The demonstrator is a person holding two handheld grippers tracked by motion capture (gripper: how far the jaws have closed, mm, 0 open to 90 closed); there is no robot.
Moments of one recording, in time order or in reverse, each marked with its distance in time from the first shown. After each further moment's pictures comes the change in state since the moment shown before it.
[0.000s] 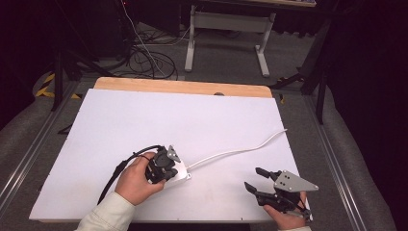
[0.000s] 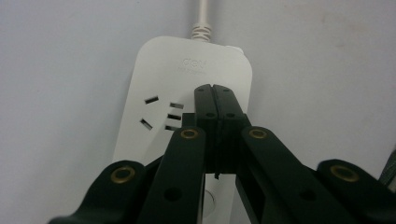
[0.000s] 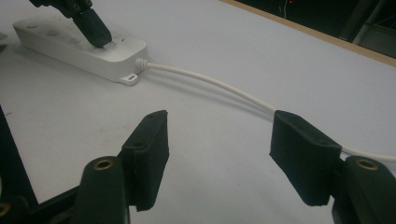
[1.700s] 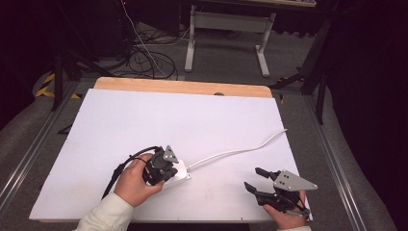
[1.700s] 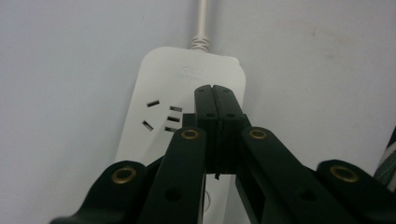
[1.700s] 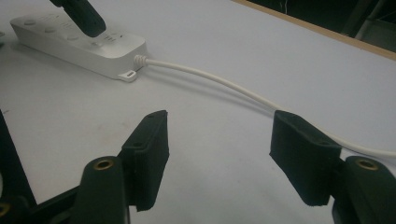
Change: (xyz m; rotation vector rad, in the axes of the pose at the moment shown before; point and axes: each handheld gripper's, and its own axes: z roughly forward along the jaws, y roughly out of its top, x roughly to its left) left arm -0.004 -0.005 -0.011 -0.078 0.003 -0.010; right arm -0.002 -0.002 0.002 0.011 0.004 0.006
